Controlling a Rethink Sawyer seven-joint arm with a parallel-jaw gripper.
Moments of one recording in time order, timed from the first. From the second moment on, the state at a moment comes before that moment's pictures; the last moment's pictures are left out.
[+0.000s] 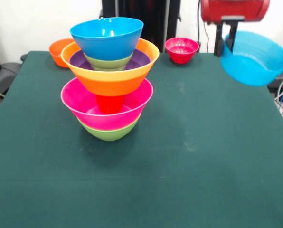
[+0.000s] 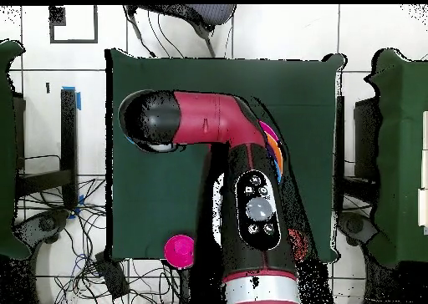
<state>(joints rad) -0.17 -0.77 0.15 1.48 -0.04 0.88 1.86</state>
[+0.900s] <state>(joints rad) -0.19 -0.89 0.30 1.48 -0.01 1.12 1.86</state>
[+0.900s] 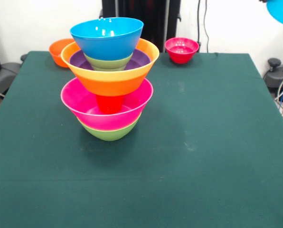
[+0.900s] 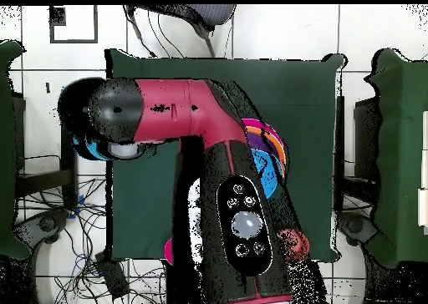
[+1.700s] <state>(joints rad) -0.39 -0.91 0.43 1.40 -0.01 1.27 1.86</state>
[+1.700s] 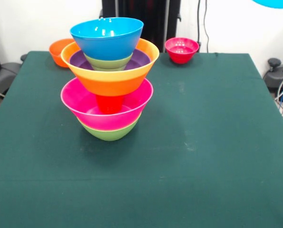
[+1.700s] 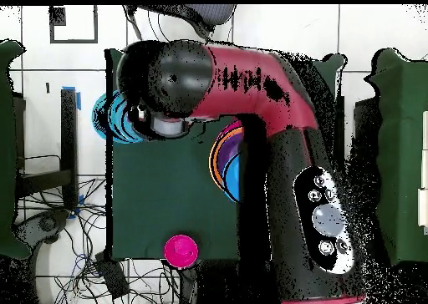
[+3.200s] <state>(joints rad) -0.68 -0.95 0.67 1.26 -0.17 1.49 1.63</state>
